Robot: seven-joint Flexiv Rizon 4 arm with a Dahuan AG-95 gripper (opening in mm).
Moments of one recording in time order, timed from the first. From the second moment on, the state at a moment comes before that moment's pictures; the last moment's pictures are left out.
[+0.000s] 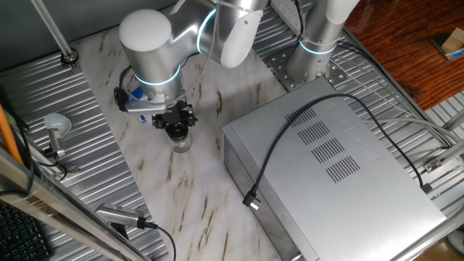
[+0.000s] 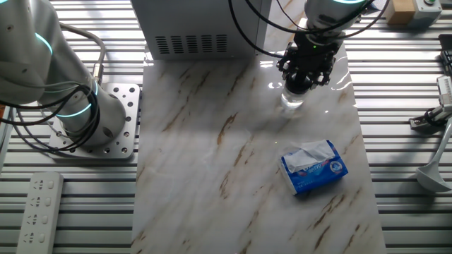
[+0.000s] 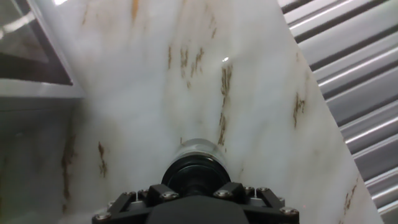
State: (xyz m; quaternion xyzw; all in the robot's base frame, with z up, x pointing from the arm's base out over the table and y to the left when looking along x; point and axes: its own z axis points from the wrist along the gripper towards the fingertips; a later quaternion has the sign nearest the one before) arm 0.543 0.063 0.102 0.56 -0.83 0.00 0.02
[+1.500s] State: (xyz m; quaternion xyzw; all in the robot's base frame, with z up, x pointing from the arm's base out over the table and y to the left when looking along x) arm 0.543 0.063 0.116 0.56 -0.83 -0.01 0.04
